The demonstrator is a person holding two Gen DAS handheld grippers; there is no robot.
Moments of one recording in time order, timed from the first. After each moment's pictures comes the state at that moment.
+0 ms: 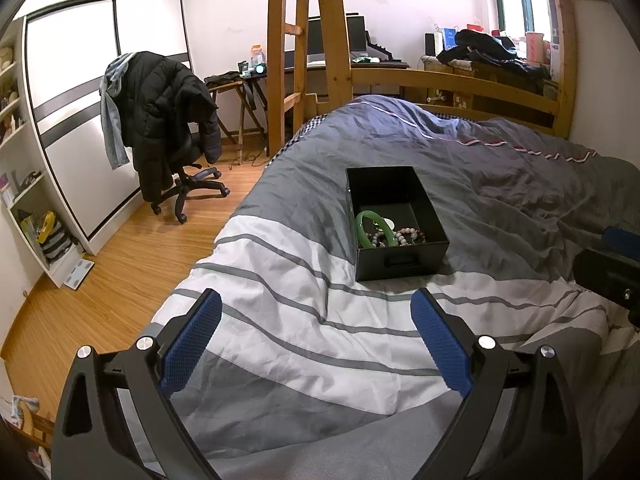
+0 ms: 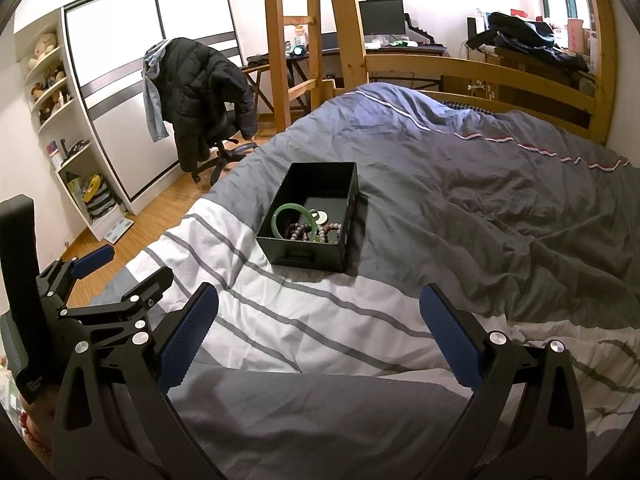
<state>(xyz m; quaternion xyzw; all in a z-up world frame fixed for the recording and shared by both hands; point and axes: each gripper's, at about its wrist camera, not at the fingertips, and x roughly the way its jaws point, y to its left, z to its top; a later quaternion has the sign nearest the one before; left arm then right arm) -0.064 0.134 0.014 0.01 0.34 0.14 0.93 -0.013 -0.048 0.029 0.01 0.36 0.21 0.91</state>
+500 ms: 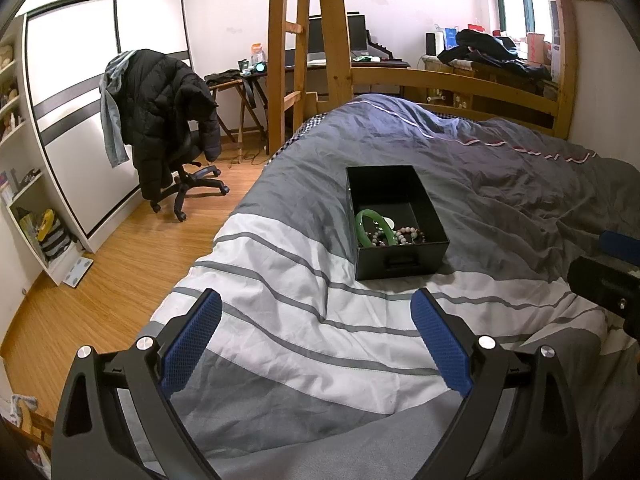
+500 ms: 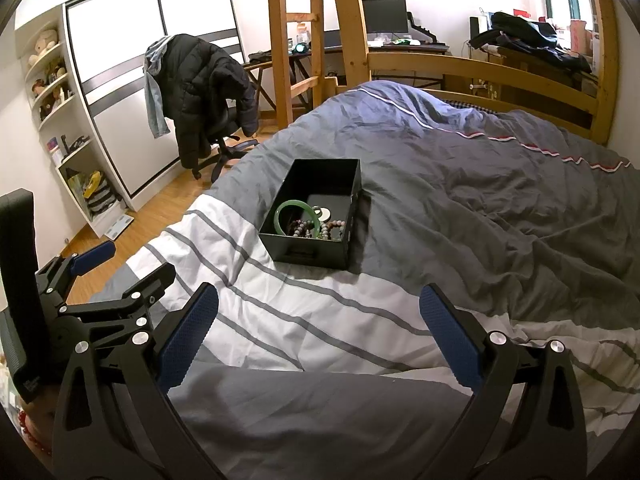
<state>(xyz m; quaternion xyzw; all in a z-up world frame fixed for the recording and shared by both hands) -0.064 0.134 0.014 0.00 0.34 0.14 0.93 -0.016 -0.044 0.026 0.01 0.36 0.21 0.91</state>
